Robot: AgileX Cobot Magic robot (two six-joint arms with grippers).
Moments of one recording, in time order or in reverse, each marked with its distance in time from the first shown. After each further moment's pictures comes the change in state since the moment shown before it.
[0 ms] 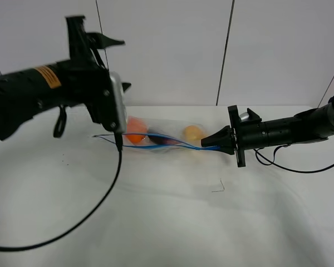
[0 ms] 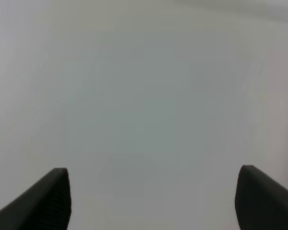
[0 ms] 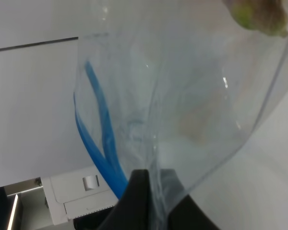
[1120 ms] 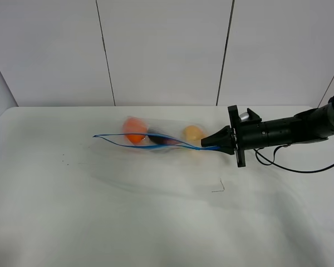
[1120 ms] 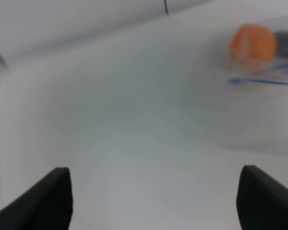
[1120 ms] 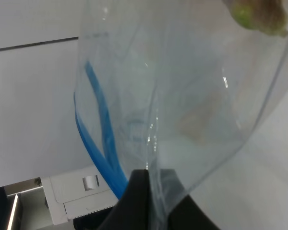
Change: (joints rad) left arm 0.550 -0.723 -0.097 -0.158 1.238 -0.859; right arm 0.000 0.000 0.000 0.000 0.000 0.000
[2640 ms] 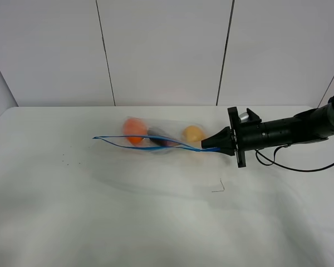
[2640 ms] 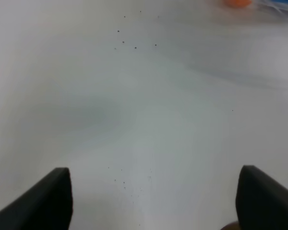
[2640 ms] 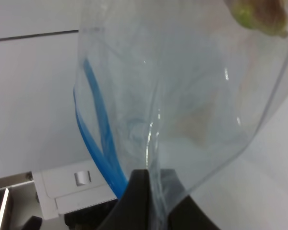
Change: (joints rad) left arm 0.000 -0.689 0.388 -0.022 0.335 -0.398; right arm 0.000 0.000 0.000 -0.014 -0.001 -0.012
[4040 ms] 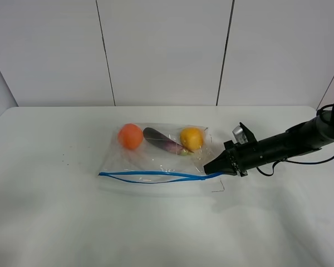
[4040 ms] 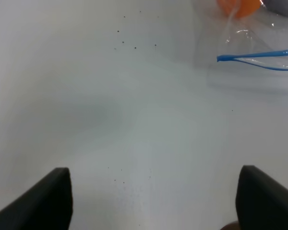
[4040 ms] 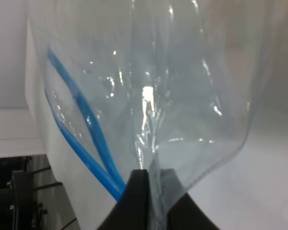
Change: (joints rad) left arm 0.000 0.000 0.000 -0.001 0.000 0.000; right arm 0.000 0.103 0.000 -0.131 -0.102 -0.385
